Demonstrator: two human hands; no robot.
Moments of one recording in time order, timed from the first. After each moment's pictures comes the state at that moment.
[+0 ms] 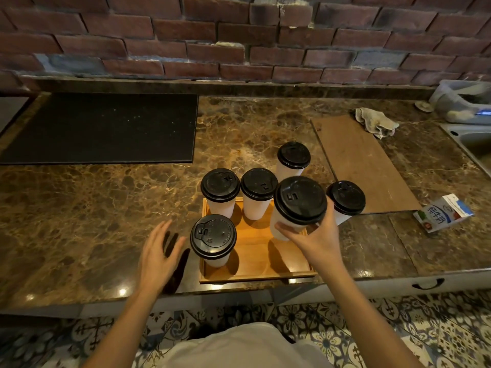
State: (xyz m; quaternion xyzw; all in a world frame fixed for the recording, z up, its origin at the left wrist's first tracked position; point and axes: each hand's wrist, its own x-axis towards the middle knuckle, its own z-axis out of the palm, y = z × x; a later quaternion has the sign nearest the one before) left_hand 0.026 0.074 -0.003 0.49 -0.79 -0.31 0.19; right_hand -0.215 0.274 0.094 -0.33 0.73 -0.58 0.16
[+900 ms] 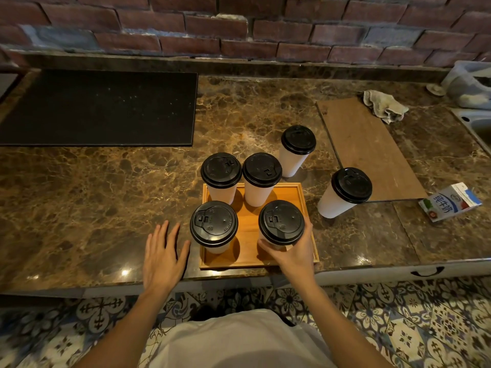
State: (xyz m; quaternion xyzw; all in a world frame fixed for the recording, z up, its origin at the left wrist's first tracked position) left_hand 0.034 0.099 -0.034 0.47 -0.86 -0.16 0.08; right_hand -0.177 0.277 0.015 -0.27 0.79 -0.53 0.18
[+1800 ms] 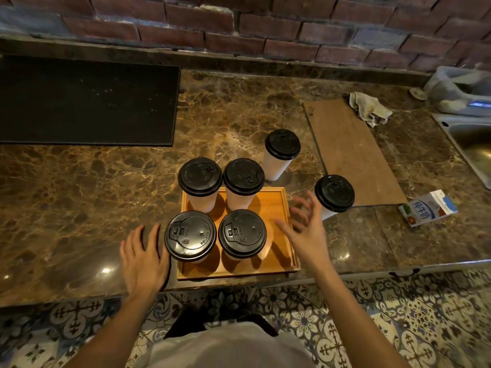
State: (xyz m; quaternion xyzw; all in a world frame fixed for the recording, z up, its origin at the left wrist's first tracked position) left_hand 0.007 0.101 -0.020 0.52 -0.84 -0.15 0.06; right_hand -0.247 0.278 0.060 -0.22 0.77 -0.55 0.25
